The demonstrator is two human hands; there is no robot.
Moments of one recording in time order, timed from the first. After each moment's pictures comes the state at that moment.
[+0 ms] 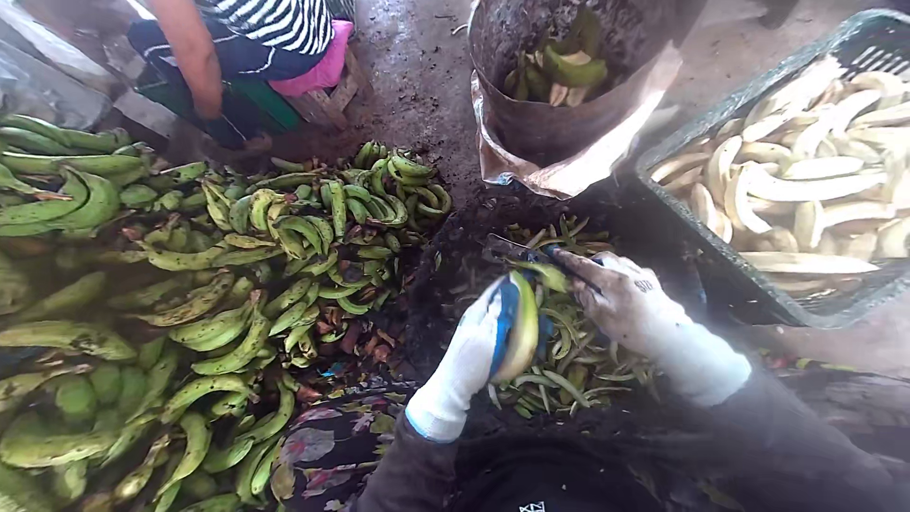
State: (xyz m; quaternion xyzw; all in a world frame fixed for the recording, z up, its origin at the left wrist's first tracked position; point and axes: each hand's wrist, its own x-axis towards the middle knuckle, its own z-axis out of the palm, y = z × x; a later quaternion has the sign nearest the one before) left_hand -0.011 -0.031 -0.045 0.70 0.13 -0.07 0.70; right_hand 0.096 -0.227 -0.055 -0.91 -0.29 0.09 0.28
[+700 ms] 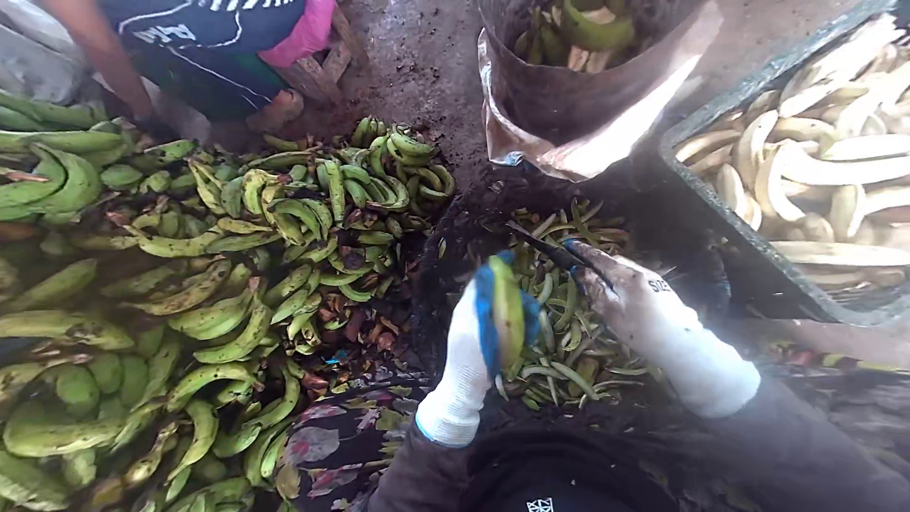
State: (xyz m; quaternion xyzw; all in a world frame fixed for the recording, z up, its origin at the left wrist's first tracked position) left_hand -0.013 -0.031 -0.054 0.56 0.19 0.03 0.81; right_hand 0.084 -0.213 -0.058 -0.91 -0.23 0.15 0.31
